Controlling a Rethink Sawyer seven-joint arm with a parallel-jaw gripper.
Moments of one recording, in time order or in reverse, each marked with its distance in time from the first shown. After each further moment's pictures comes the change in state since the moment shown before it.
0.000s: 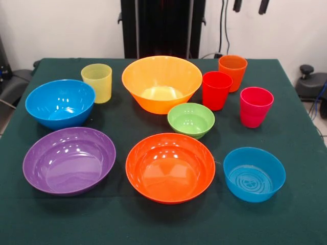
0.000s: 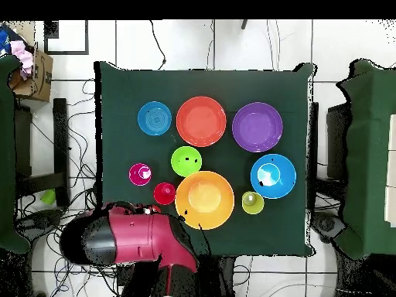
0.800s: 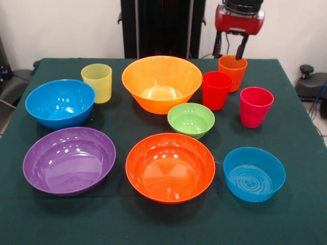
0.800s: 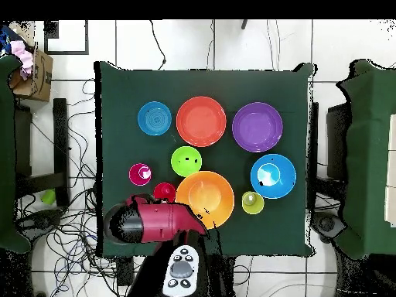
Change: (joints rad) arm -0.054 0.262 0.004 -0.001 0.001 -0.253 0.000
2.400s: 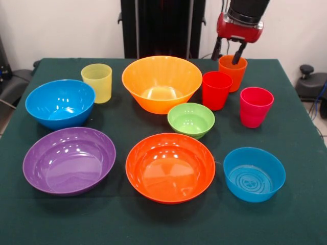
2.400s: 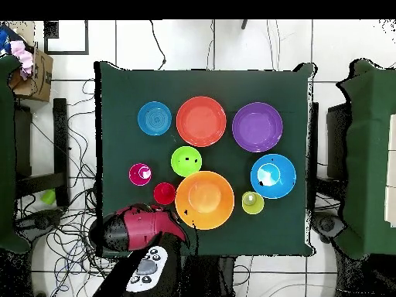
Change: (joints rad) arm 0.170 0.112 -0.122 -0.030 0.000 -0.041 0.018
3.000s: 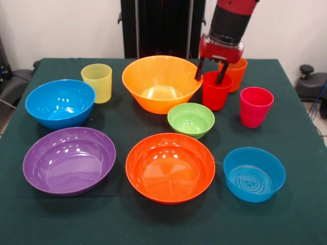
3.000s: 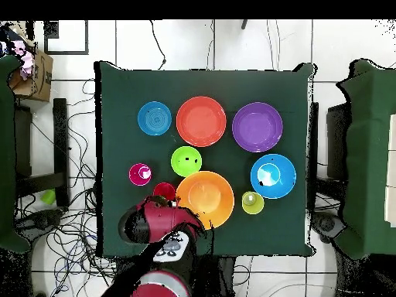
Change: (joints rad) arm -0.079 0.136 -0.002 -0.022 -0.006 -0.219 0.000
